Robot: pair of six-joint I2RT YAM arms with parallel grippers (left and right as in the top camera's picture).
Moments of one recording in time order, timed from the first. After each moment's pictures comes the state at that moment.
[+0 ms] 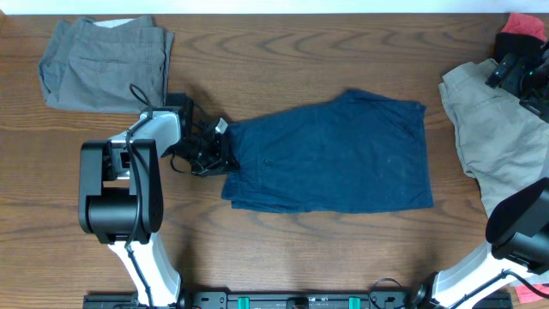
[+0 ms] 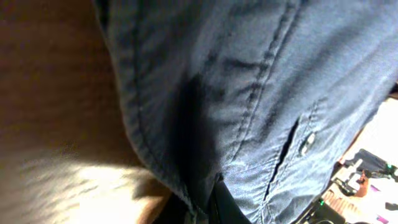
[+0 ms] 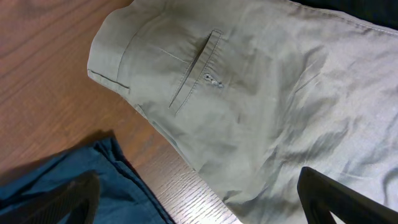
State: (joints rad) left arm -0.01 2.03 1.16 -0.84 0.68 -0.10; right arm -0.41 1.91 1.85 -1.11 0.06 0.27
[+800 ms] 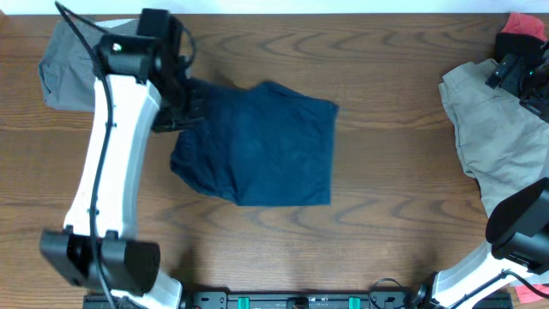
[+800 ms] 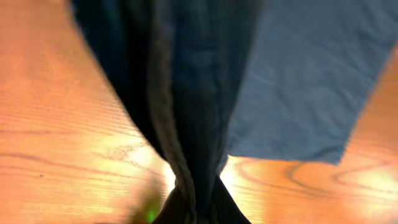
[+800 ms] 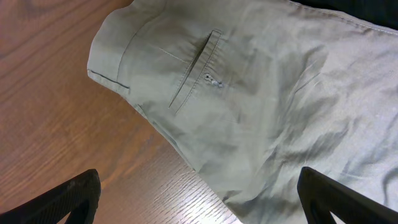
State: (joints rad) left arm -0.16 1.73 1.85 -1.54 0.05 -0.28; right arm -0.41 1.91 1.85 -1.11 0.06 0.27
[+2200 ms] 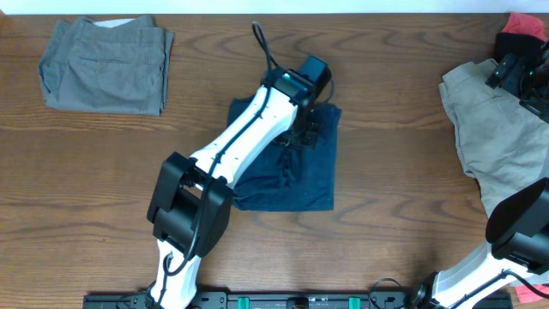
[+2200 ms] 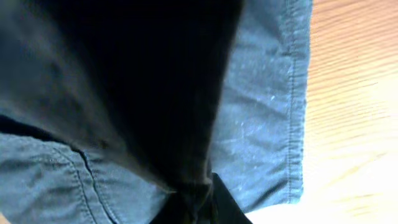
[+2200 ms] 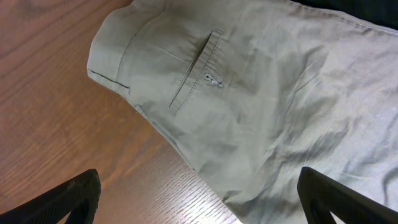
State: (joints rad) left arm -0.63 2.08 1.79 -1.17 0.08 -0.36; right arm -0.41 1.91 1.85 -1.11 0.06 0.27
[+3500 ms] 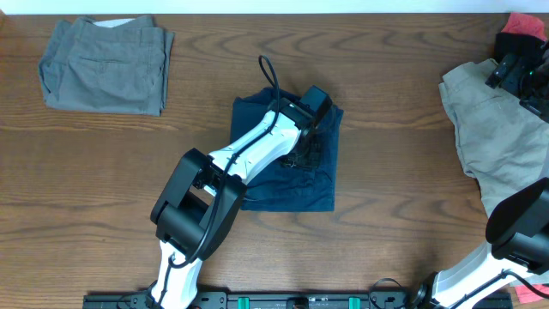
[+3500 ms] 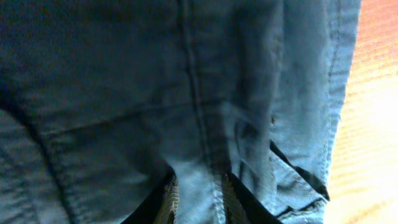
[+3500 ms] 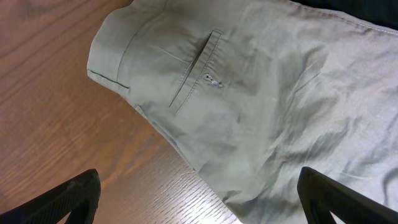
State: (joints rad) left arm -0.66 2.08 1.51 -0.87 0.15 -0.44; right arm -0.41 1.91 1.85 -1.11 0.06 0.27
